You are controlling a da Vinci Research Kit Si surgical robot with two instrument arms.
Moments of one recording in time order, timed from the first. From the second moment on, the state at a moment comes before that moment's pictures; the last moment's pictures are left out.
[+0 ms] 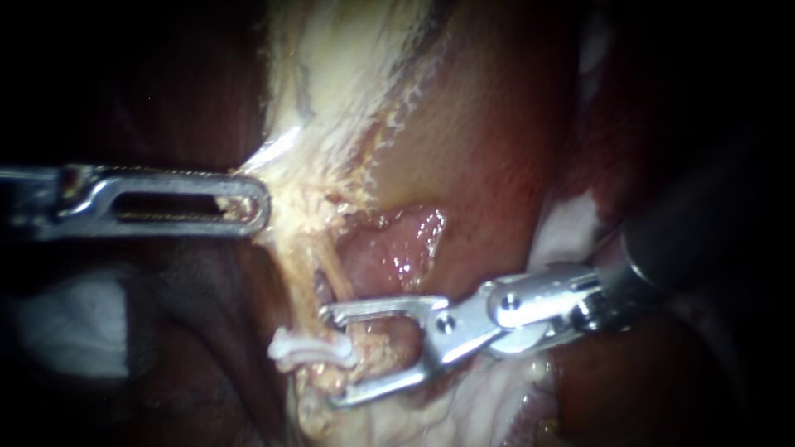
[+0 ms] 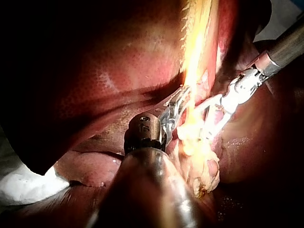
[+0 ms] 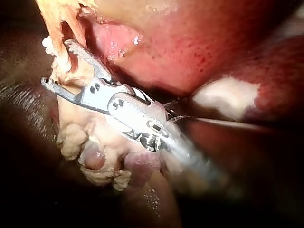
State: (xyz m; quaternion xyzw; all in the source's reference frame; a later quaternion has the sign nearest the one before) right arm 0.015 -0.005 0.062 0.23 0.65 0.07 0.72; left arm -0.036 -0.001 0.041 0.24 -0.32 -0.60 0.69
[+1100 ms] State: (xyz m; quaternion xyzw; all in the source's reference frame) right arm 0.002 0.001 0.054 0.19 0.66 0.06 0.73; left arm -0.041 -0.002 0.047 0.24 -0.33 -0.60 0.69
